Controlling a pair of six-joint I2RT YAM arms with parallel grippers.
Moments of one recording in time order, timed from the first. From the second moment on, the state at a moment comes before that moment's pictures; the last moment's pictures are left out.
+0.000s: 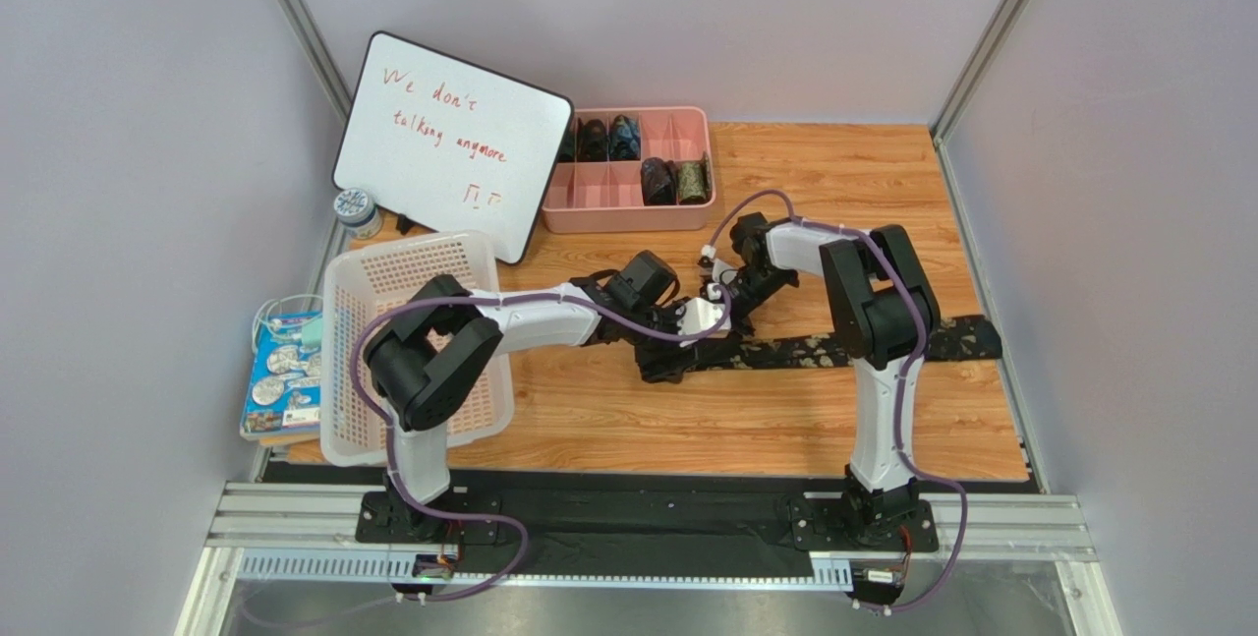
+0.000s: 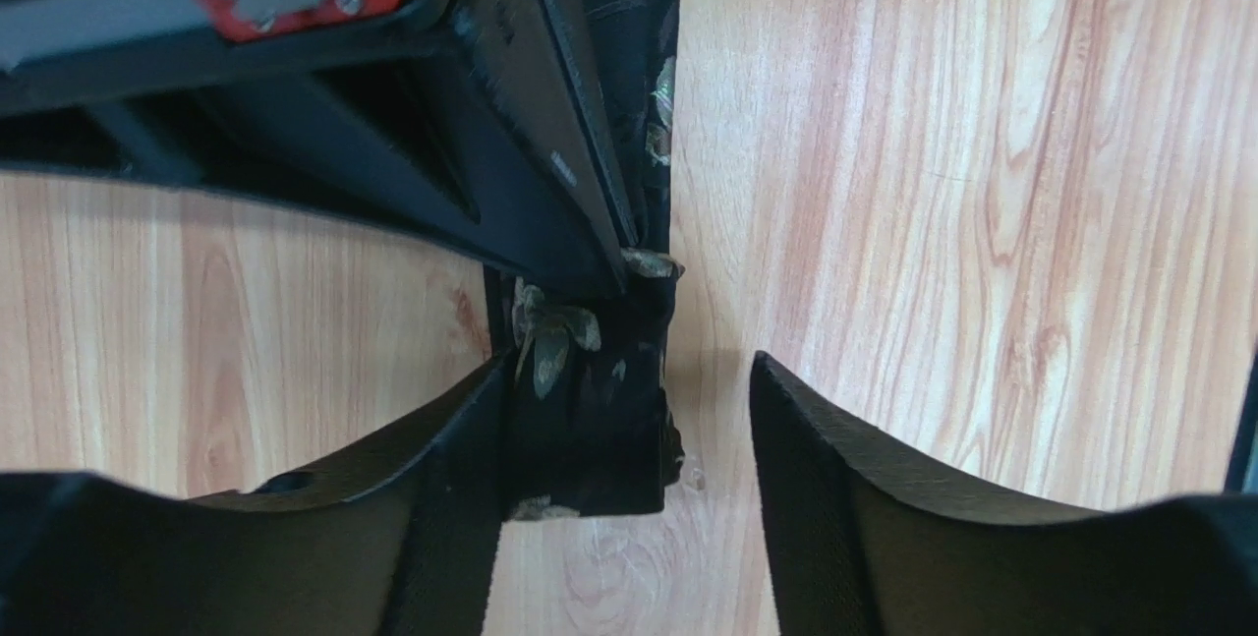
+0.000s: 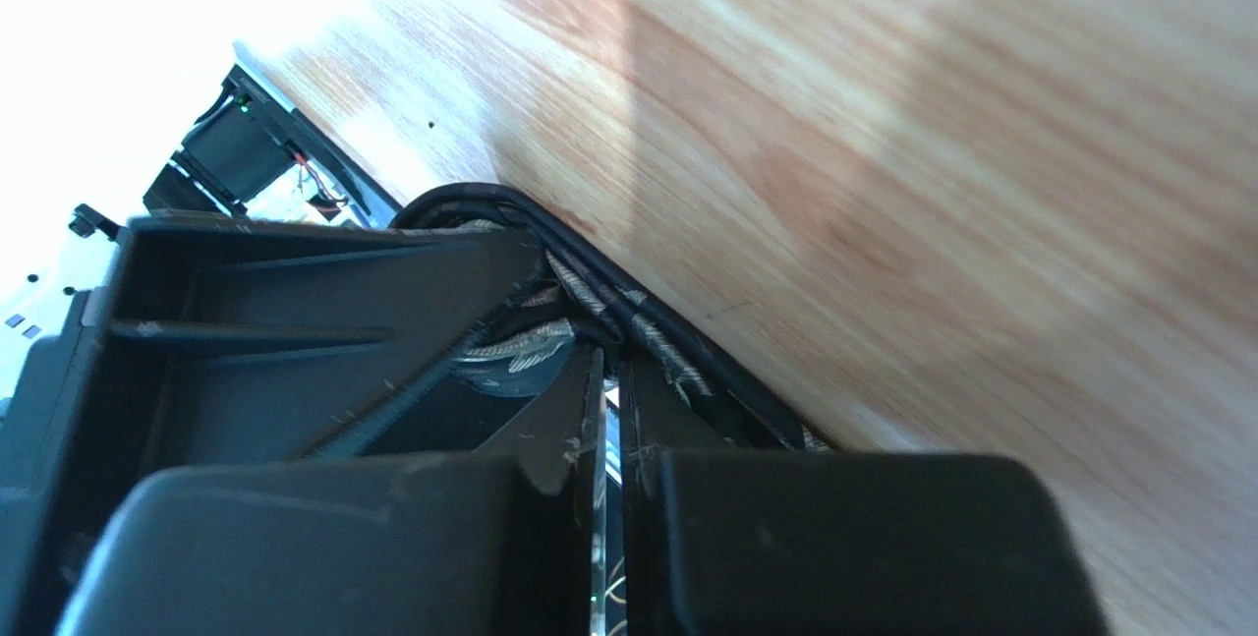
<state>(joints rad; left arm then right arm) -0.86 1.89 1.14 -0.23 0.44 0.50 0.32 2.11 1.29 -0.83 -0.80 0.21</state>
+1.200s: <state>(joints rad) -0.74 1.83 0.80 0.40 0.65 0.26 0.34 2.14 1.35 -0.90 -0.75 0.20</state>
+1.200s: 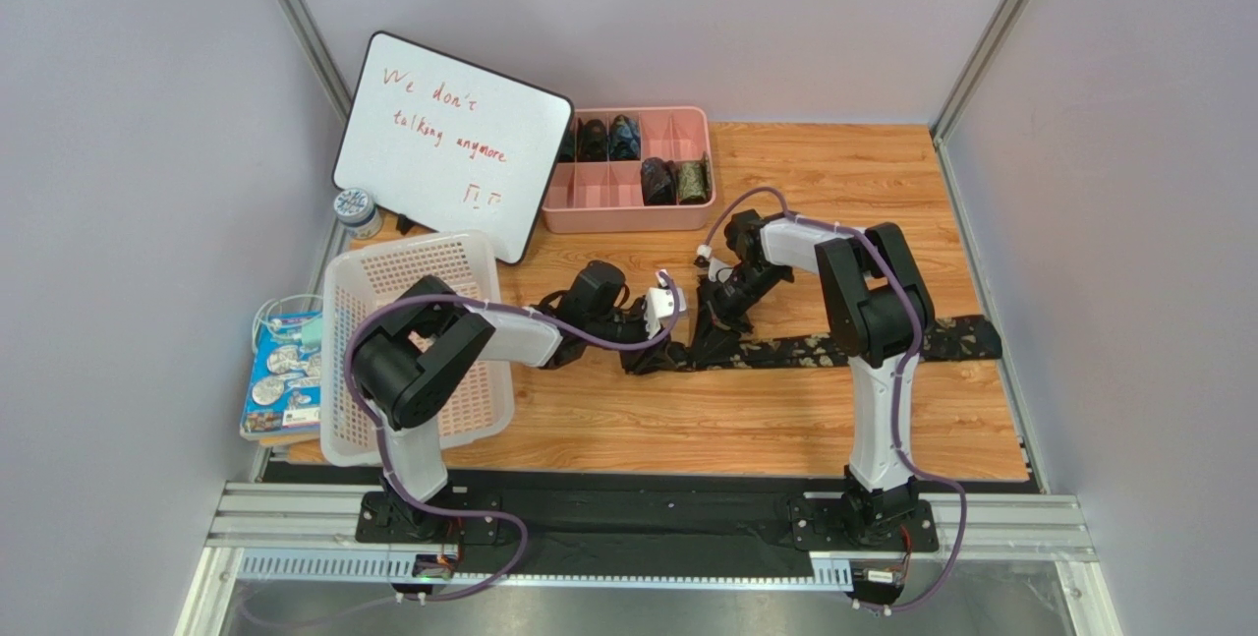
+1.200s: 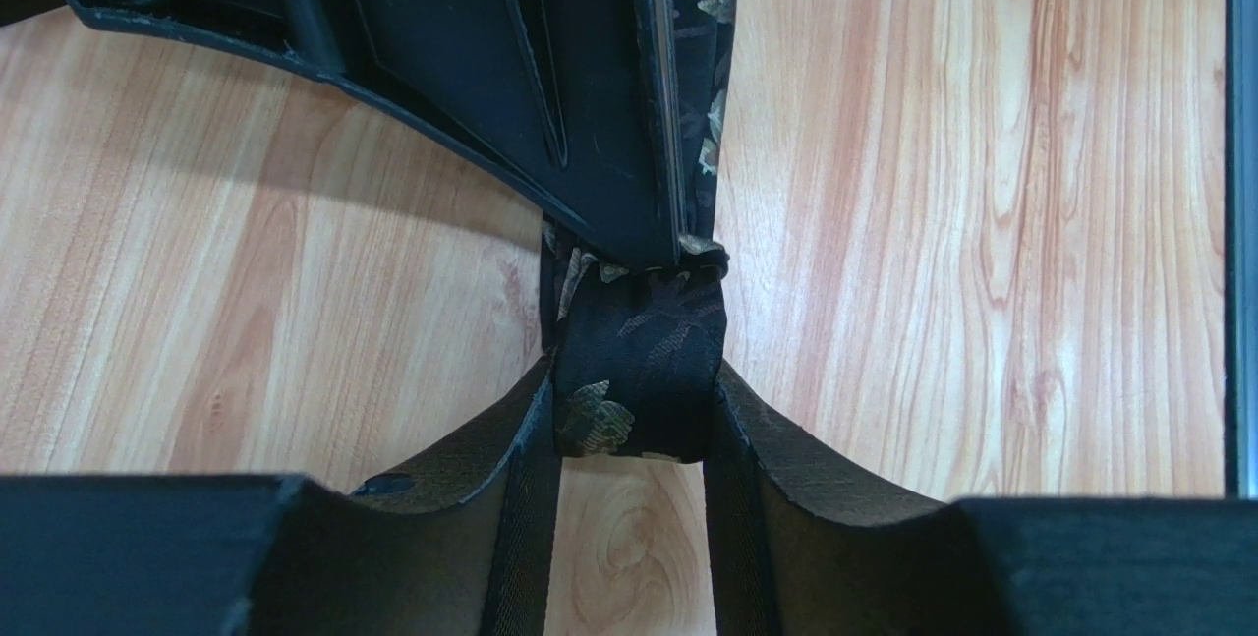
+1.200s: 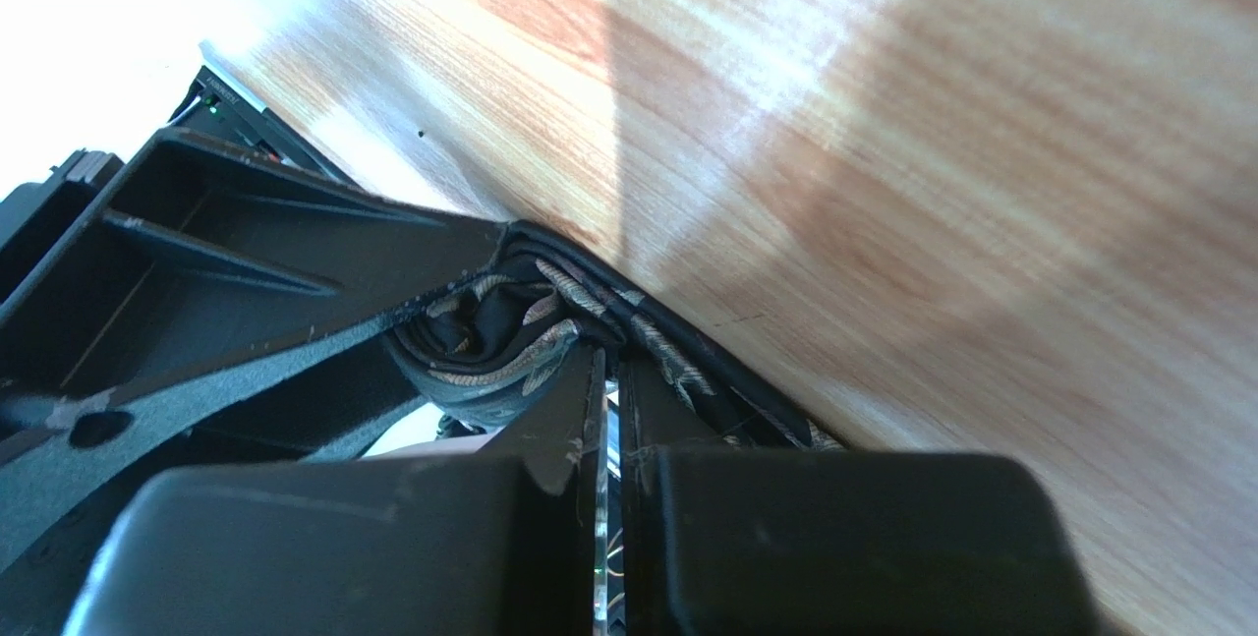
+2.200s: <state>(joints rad) -0.81 1.92 0.95 0.30 0.58 0.22 0.33 2.09 1.27 -0.79 -0.79 0.25</state>
